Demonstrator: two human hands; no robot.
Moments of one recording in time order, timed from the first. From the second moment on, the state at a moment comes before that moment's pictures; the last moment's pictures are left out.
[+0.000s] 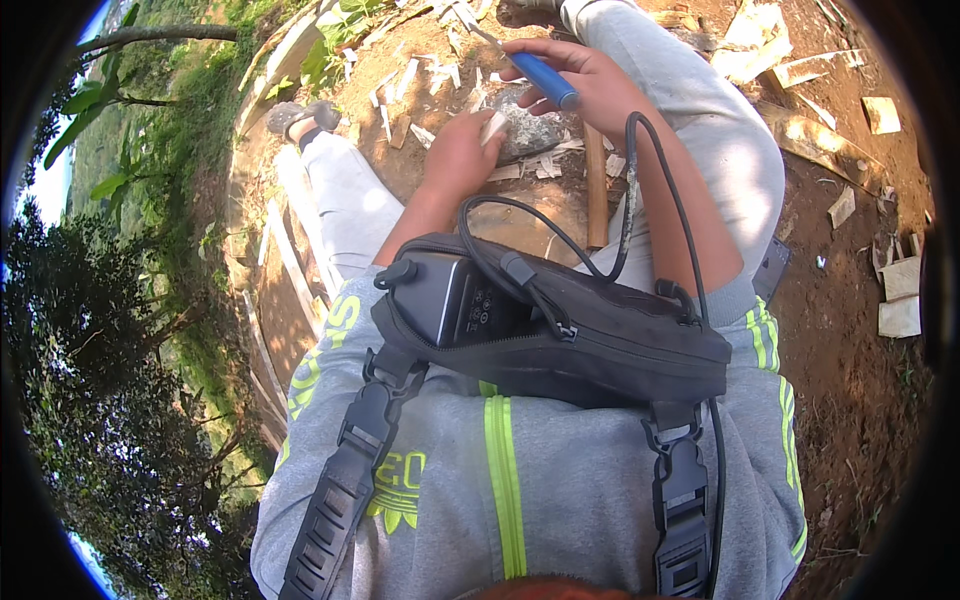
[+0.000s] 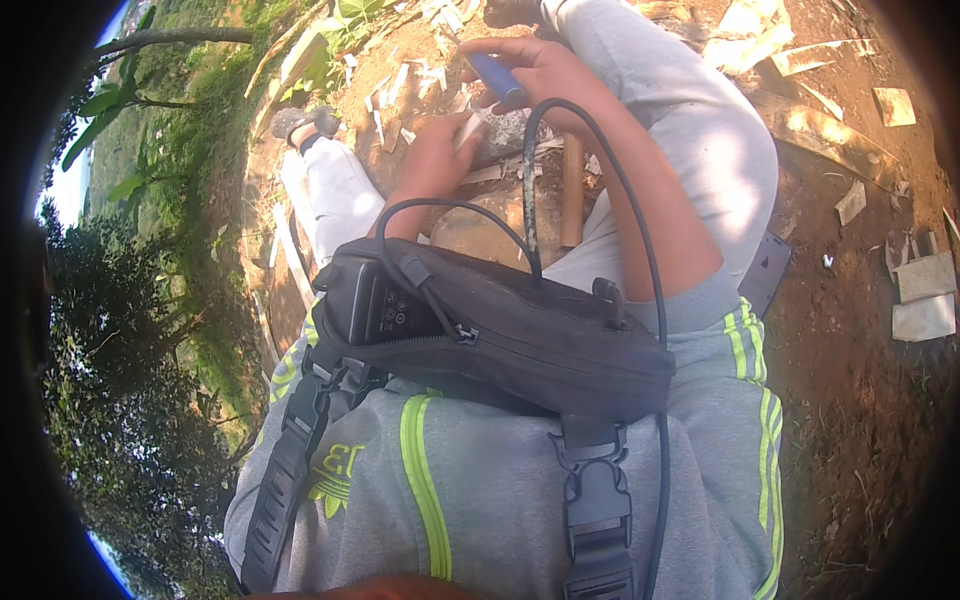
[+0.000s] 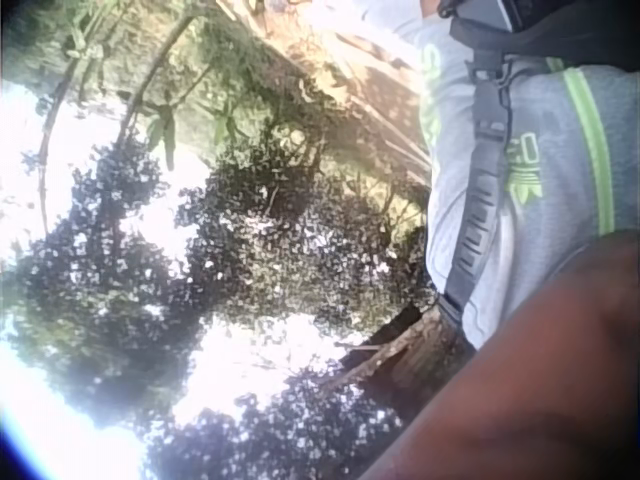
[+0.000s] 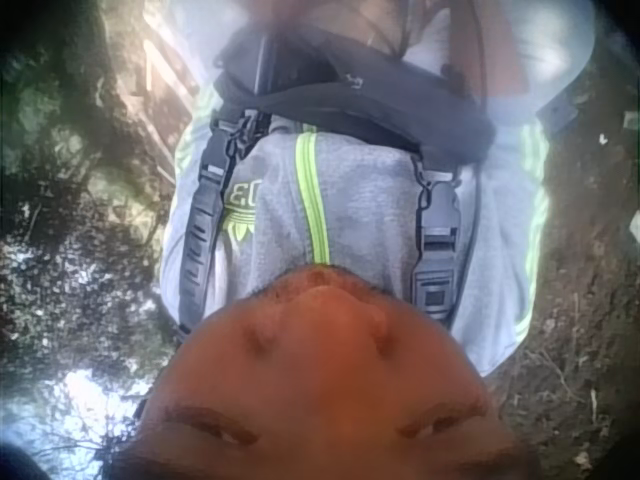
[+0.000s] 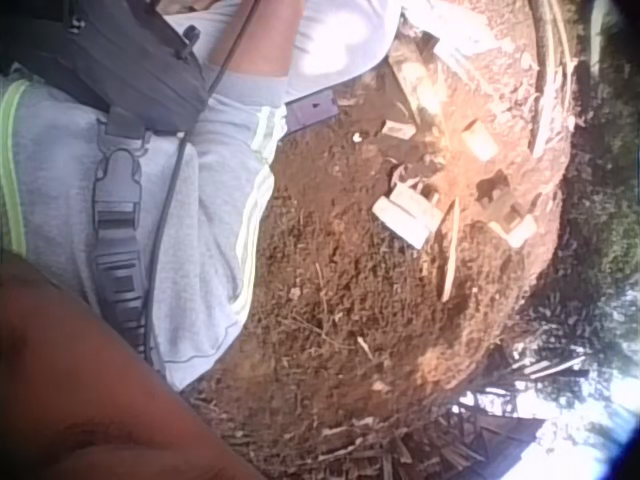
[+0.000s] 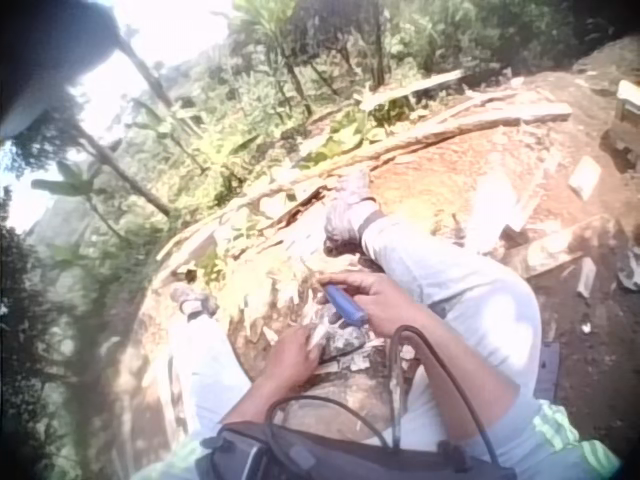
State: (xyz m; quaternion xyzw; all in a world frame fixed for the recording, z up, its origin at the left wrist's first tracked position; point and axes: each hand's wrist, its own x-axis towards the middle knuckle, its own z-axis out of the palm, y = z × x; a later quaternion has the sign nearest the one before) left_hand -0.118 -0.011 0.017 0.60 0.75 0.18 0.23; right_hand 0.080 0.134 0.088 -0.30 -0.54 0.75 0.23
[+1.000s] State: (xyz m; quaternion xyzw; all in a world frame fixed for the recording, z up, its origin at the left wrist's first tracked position) left_hand -0.117 -0.032 -0.014 0.63 0.70 0.29 0.16; right_hand 0.117 0.022 0.112 -0.44 -0.80 0.40 -0.05
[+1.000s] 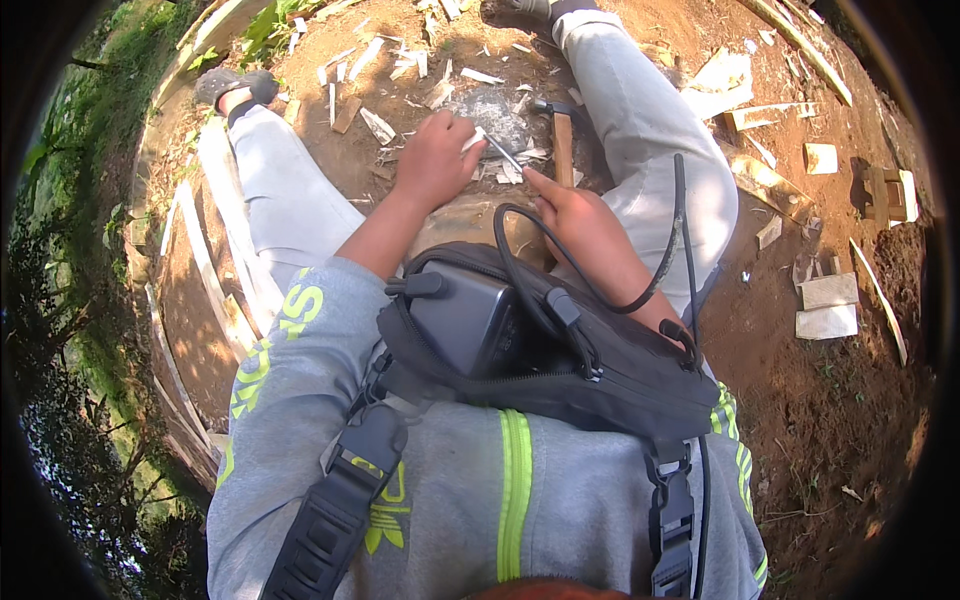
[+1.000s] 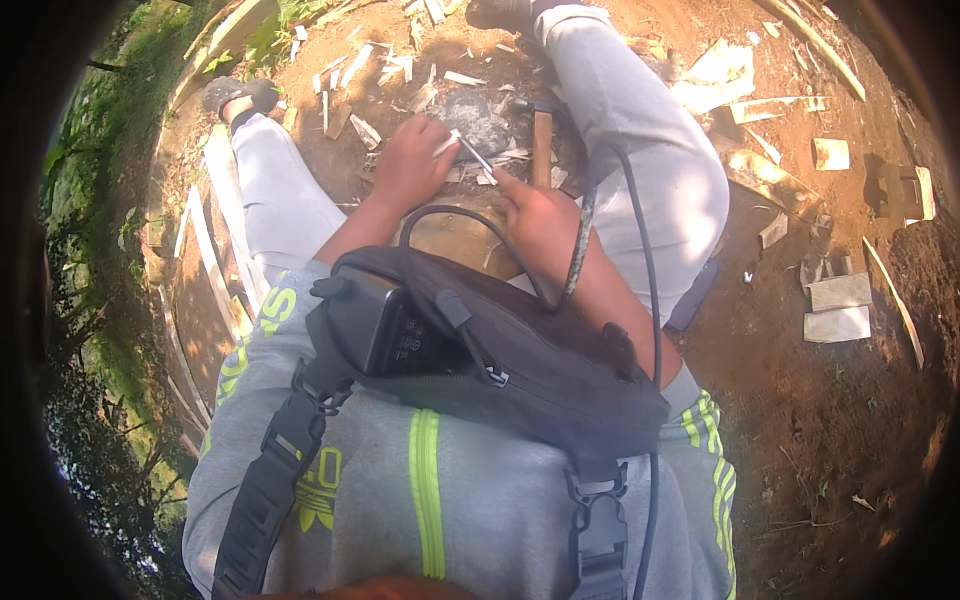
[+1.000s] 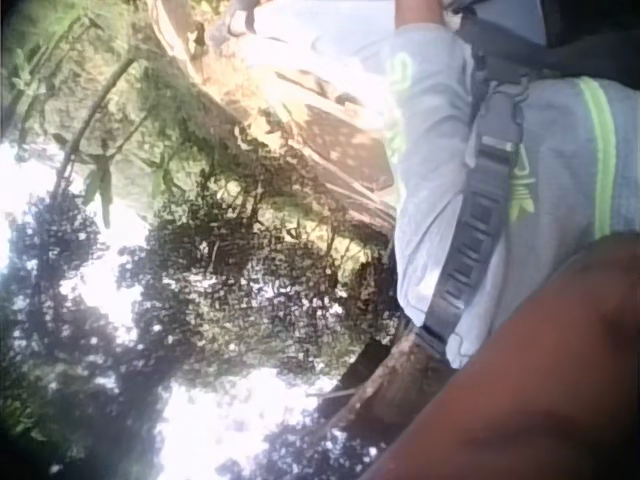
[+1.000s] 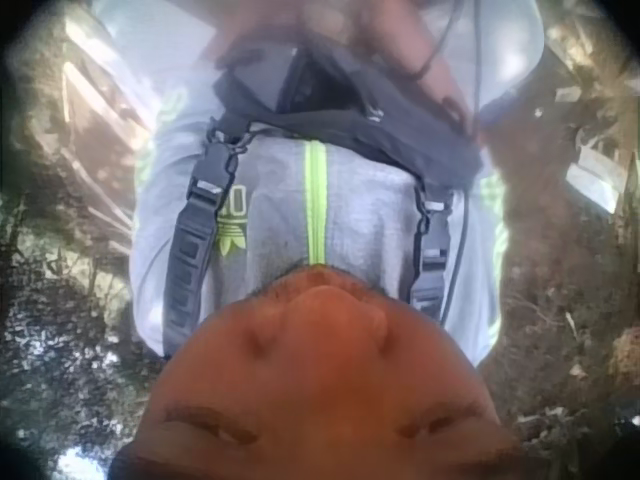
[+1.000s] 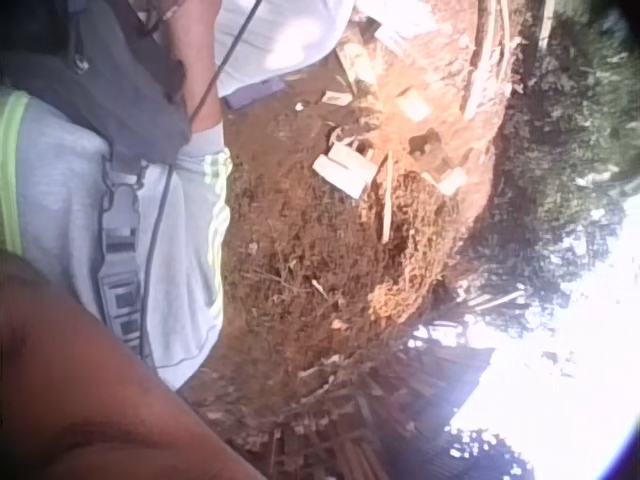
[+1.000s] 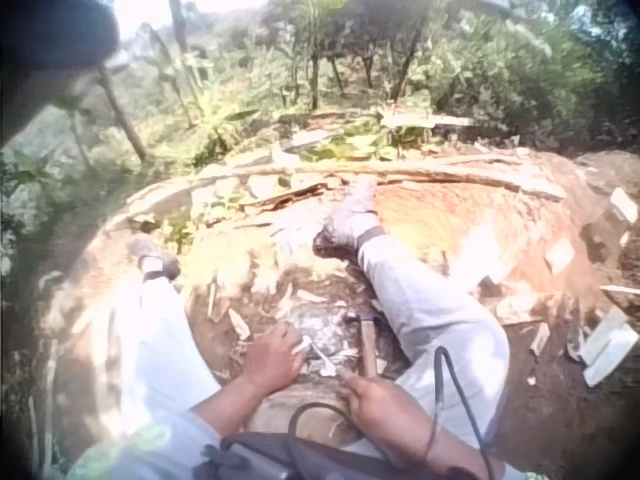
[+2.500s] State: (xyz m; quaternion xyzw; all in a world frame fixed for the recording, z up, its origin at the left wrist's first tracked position) left_hand -0.119 -0.035 -0.025 0.59 0.72 0.32 0.17; right_hand 0.077 0.071 0.134 -0.38 -0.83 0.33 -0.22
